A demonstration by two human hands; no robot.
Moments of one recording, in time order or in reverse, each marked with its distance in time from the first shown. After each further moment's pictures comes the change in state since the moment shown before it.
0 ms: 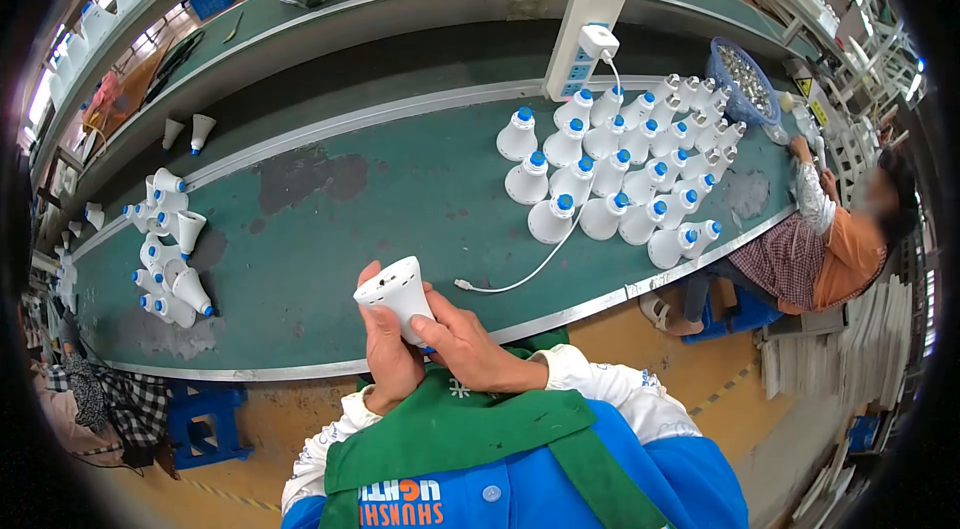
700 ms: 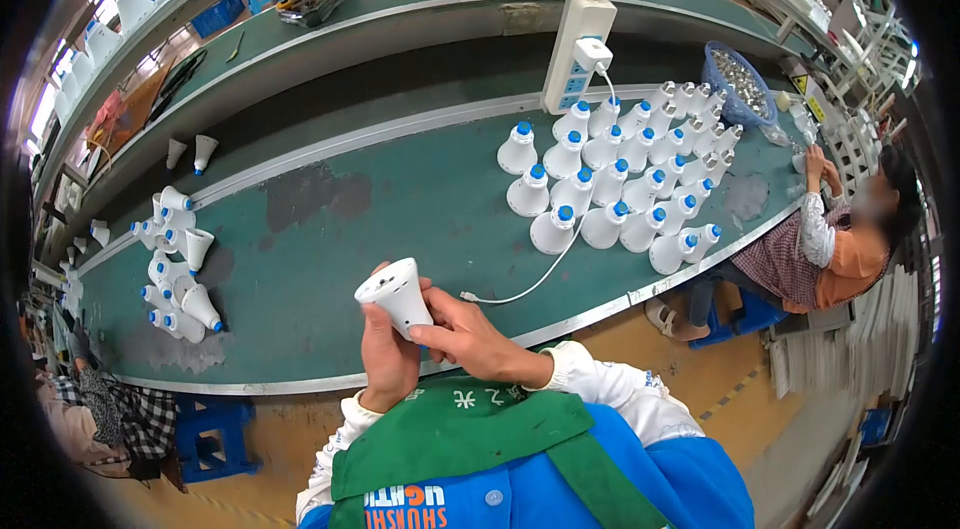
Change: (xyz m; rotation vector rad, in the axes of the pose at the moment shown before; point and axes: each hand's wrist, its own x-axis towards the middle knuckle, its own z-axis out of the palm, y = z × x) left_hand 0.018 0.014 -0.012 -0.167 -0.154 -0.134; right_hand 0.016 -0.003 -0.012 -0.020 -0.055 0.019
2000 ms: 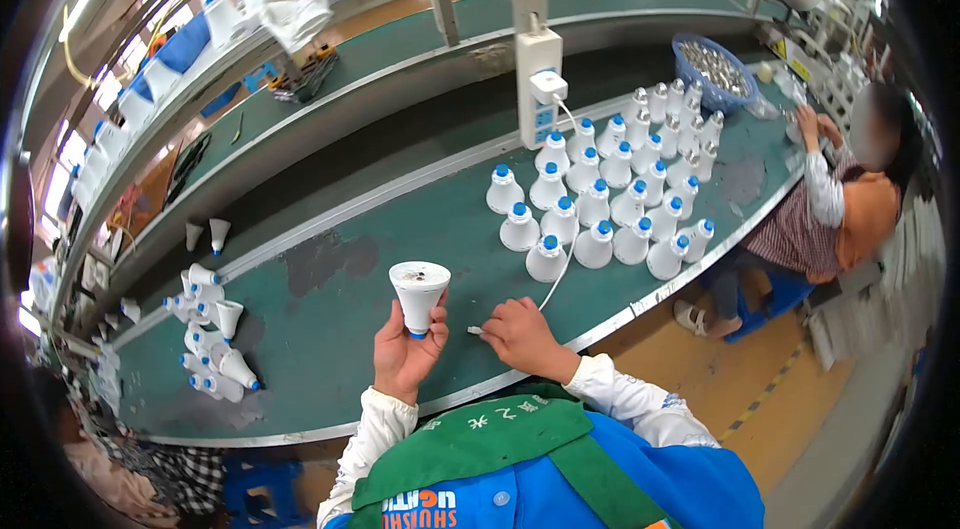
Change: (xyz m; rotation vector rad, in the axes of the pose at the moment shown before) left_hand 0.056 -0.005 -0.018 -0.738 -0.121 -0.523; right_hand 0.004 0.072 -0.071 -1.050 0.527 -0.679
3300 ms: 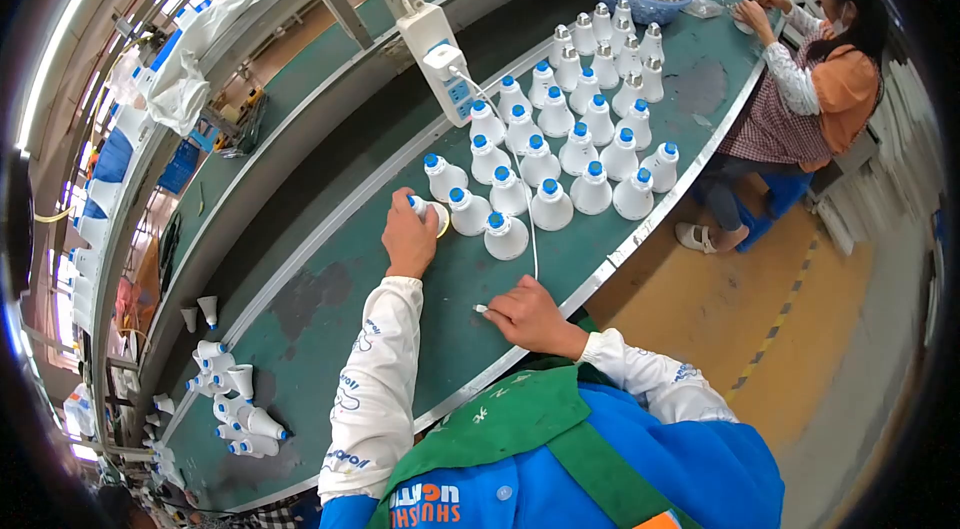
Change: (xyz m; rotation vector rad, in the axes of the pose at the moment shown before) left_hand 0.182 -0.016 0.011 2.390 0.227 0.642; right_hand -0.033 0.021 -0.008 -0.037 0.204 0.146
